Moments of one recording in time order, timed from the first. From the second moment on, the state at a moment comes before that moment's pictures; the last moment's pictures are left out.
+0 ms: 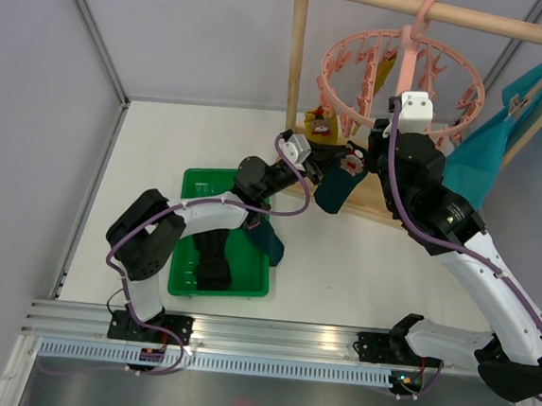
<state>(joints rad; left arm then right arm) -0.79 1.81 1.13 1.20 0.33 -0.05 0.69 1.14 1.46 -0.50 0.64 0.12</state>
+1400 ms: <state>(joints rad) -0.79 1.78 1.12 1.23 0.29 -0.06 0.69 1.14 1.46 -0.50 0.64 0.12</state>
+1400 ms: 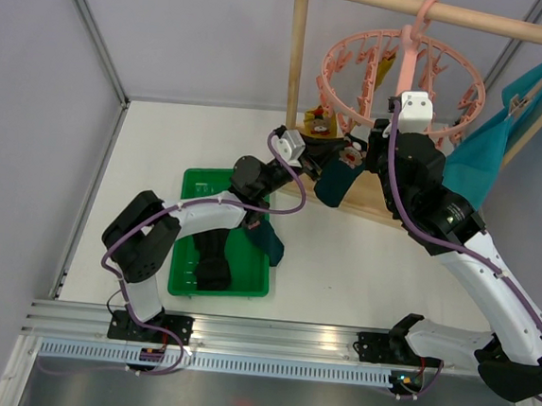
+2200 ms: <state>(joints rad) -0.79 1.77 1.15 1.20 0.22 -0.12 0.69 1.12 1.46 -0.51 0.56 0.15</state>
